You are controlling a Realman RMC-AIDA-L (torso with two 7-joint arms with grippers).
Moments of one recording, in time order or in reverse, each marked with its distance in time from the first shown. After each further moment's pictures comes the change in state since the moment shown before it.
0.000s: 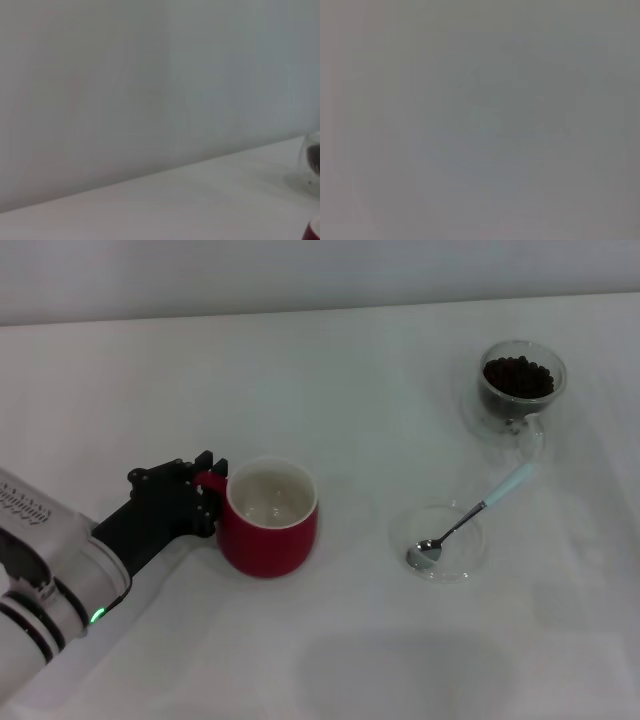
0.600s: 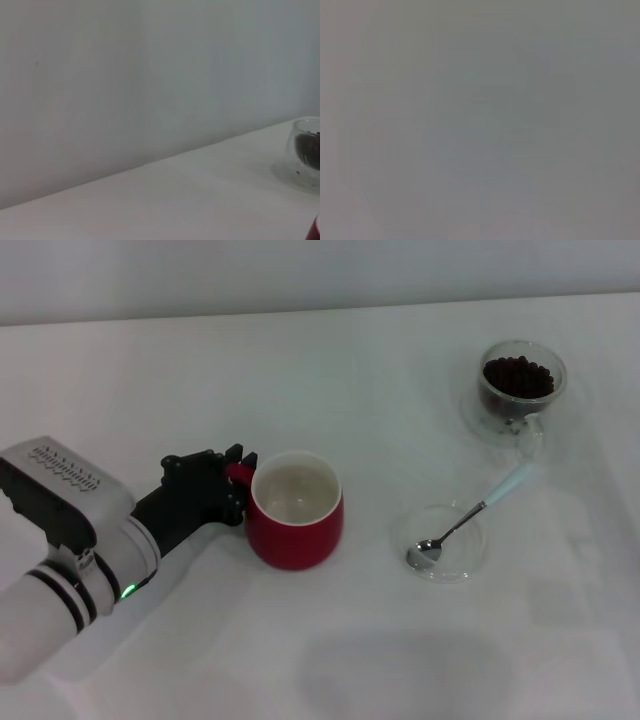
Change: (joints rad) left arm -0.060 0.001 0.007 -0.049 0.009 0.126 -0.001; right arm 0.009 0.000 -0.001 0.000 0.000 0.001 0.000
